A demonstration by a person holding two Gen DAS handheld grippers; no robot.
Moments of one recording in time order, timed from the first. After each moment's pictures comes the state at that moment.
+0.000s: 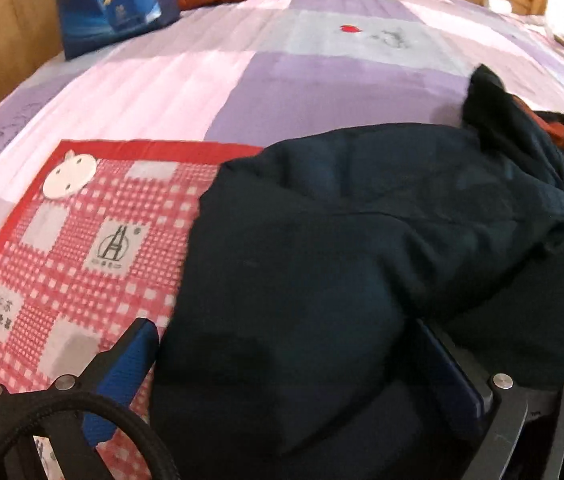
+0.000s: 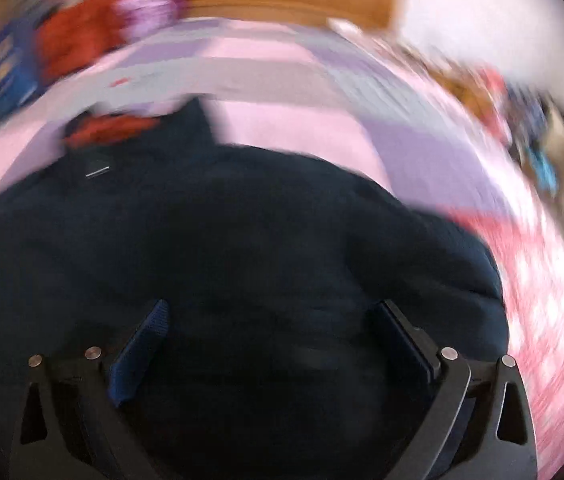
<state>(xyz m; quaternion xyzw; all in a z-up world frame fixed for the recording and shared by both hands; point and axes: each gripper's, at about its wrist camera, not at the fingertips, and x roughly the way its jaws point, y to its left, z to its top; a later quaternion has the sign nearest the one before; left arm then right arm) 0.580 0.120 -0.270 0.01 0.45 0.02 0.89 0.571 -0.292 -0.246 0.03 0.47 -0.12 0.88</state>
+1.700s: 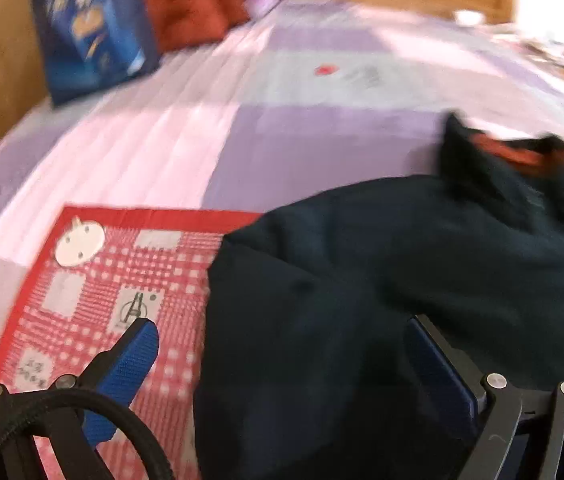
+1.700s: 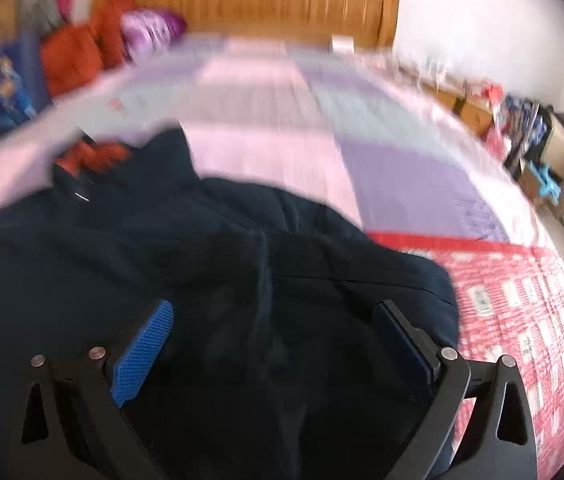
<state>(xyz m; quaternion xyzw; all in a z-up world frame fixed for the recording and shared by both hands) 0.550 0.111 -0.219 0.04 0.40 -0.03 0.91 0.549 -0.304 -0.219 0.00 0.40 -0.08 0.91</state>
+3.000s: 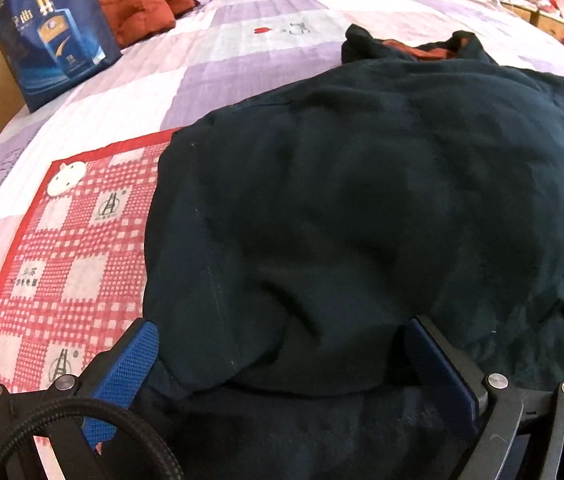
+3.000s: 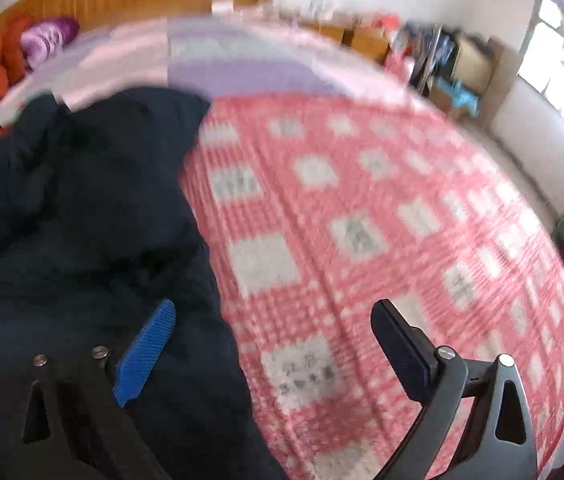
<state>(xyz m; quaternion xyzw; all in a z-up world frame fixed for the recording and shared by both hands) 0.460 0.086 -0.248 0.10 0.43 -0.06 0.89 0.377 -0.410 -0.245 0.05 0.44 -0.24 0.87</state>
